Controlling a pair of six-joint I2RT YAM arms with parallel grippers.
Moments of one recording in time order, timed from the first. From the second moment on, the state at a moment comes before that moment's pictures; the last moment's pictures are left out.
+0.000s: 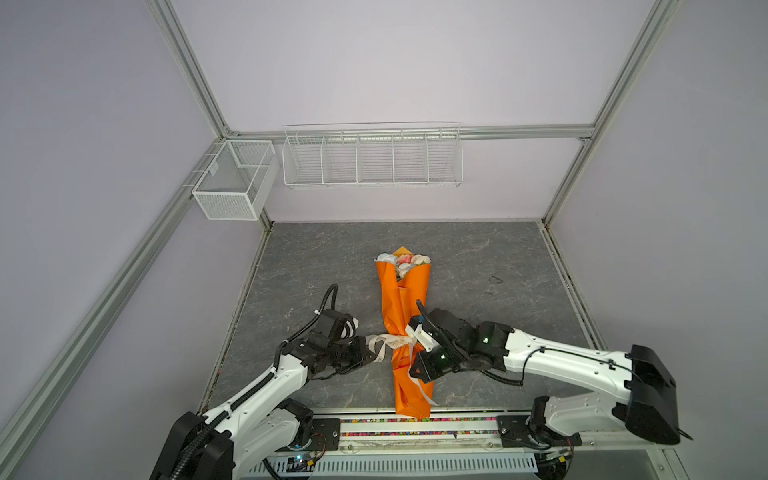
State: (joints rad) left arm -0.52 1.00 0.44 -0.42 0.52 -0.82; right arm 1.11 1.32 0.93 -0.59 -0.38 0.71
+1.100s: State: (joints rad) left arm -0.52 1.04 0.44 -0.42 0.53 -0.78; right arm 0.87 1.43 0.81 -0.41 0.10 -0.46
